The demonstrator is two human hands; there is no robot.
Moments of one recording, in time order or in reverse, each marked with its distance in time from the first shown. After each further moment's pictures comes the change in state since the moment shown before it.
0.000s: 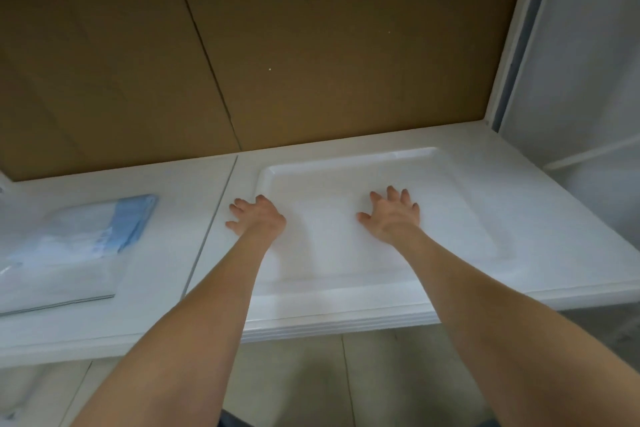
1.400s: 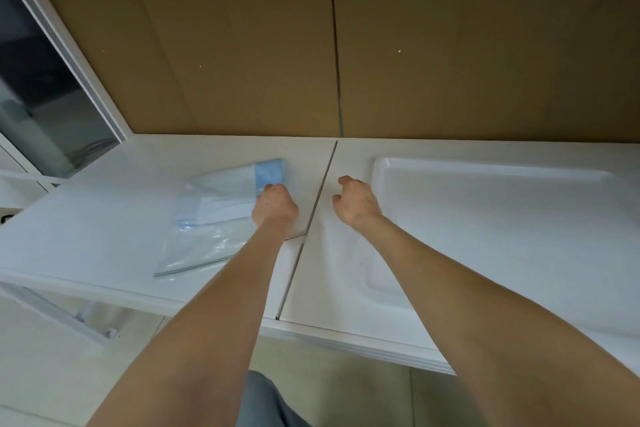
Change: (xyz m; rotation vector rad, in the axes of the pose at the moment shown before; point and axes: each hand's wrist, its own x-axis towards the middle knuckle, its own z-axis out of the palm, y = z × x) left_hand 0.075 -0.147 -0.030 -0.244 0.202 -0.087; right_hand 0.016 -0.246 0.035 0.415 -0.067 -0.344
